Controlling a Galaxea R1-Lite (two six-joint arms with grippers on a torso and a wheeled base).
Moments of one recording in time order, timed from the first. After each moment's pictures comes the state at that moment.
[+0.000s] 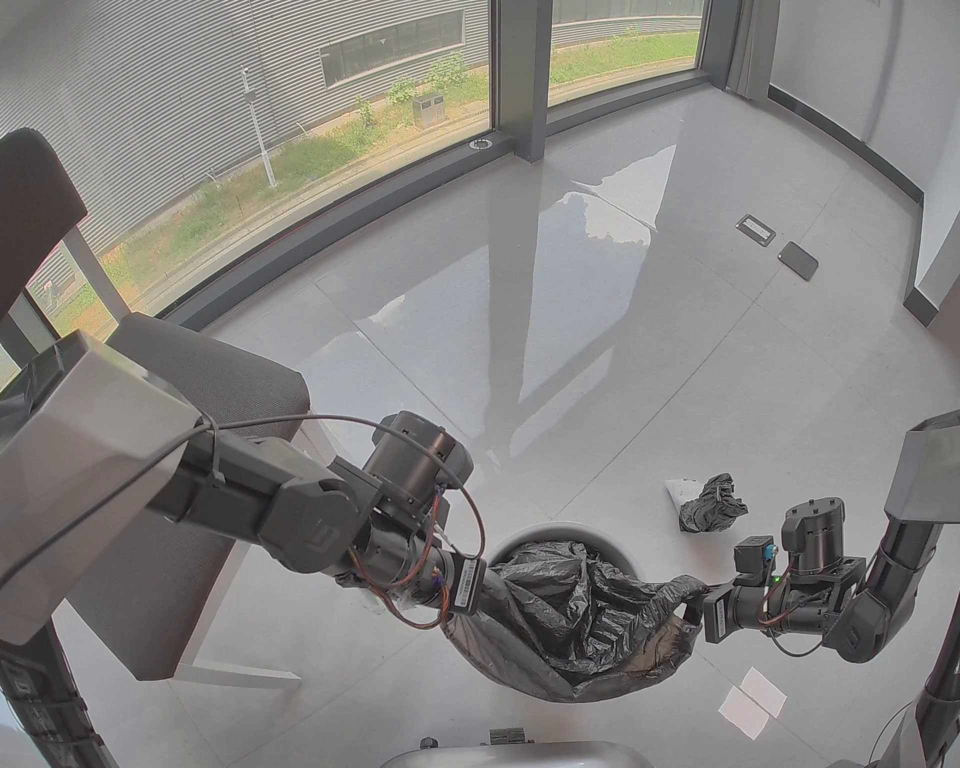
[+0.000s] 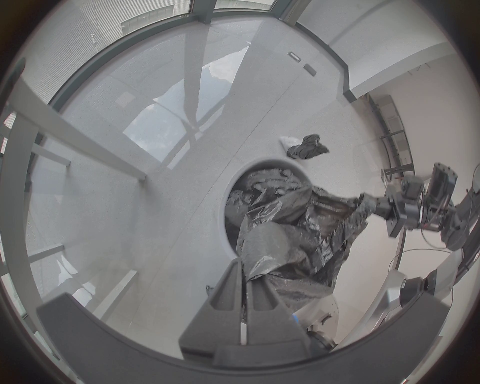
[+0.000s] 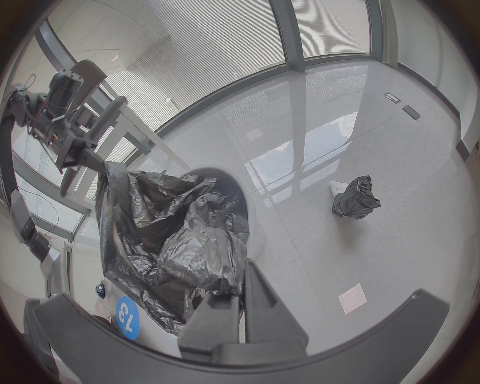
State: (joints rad) left arm -0.66 2.04 -1.15 0.17 -0.06 -0.32; right arm 0.27 2.11 -0.30 -1.13 0.25 0.01
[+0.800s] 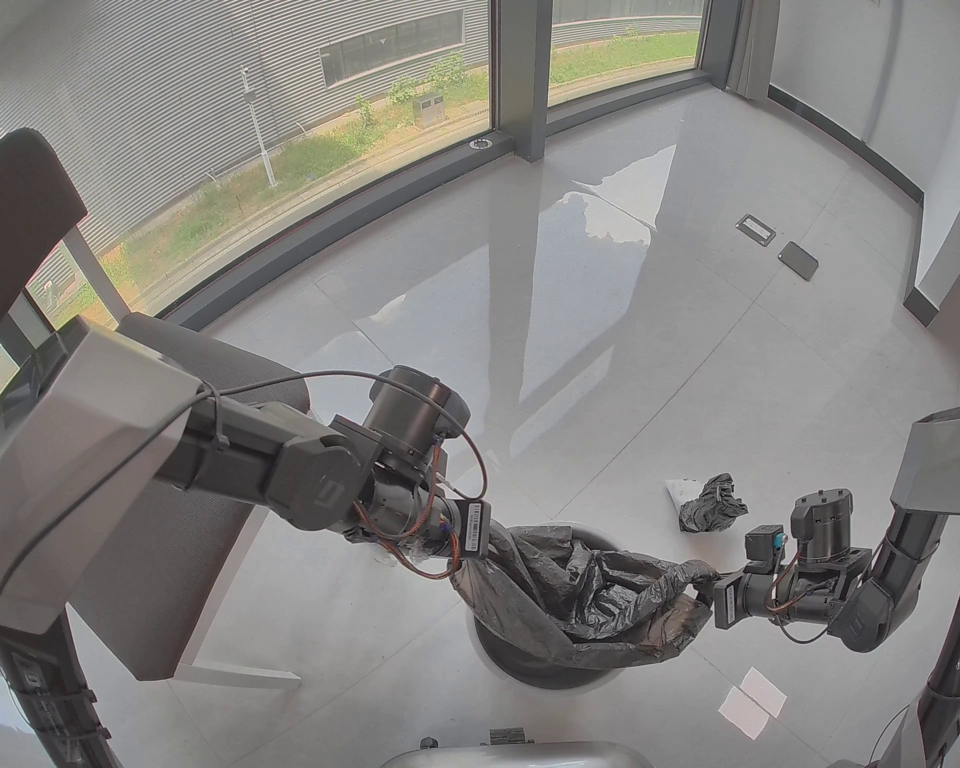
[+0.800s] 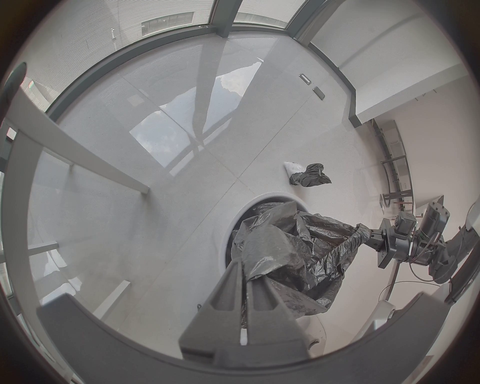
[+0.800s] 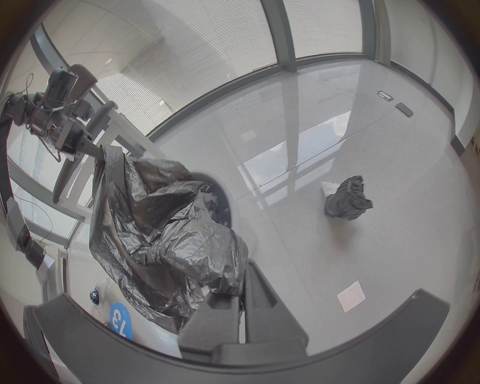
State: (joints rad) left arm -0.62 2.09 -1.33 0.16 -0.06 -0.39; right arm 0.21 2.09 -0.30 -1.11 0.25 0.00
